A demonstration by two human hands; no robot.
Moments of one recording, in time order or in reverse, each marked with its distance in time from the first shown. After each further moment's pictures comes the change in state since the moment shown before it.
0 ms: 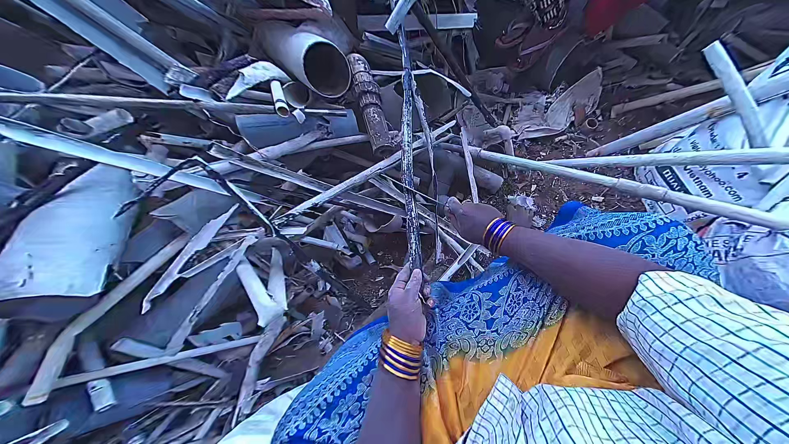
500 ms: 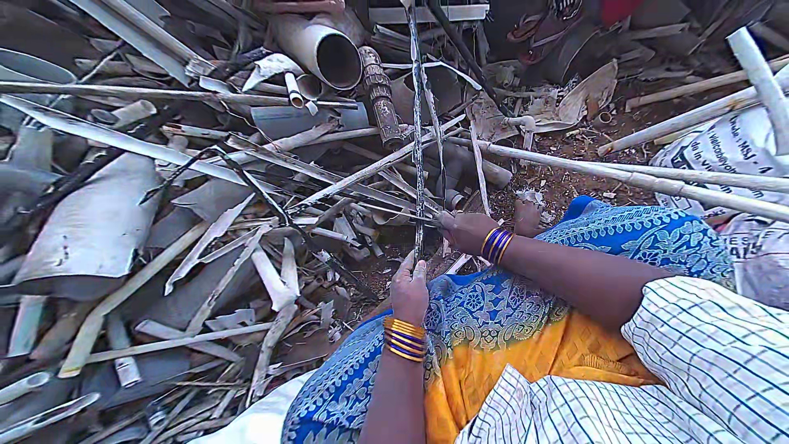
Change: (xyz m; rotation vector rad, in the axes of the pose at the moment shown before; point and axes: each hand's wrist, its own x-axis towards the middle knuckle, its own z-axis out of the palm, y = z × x) left_hand 0.004 0.009 -0.013 0.702 0.050 0.160; right_hand -0.013 -0.019 0.020 -0.097 0.004 -0.238
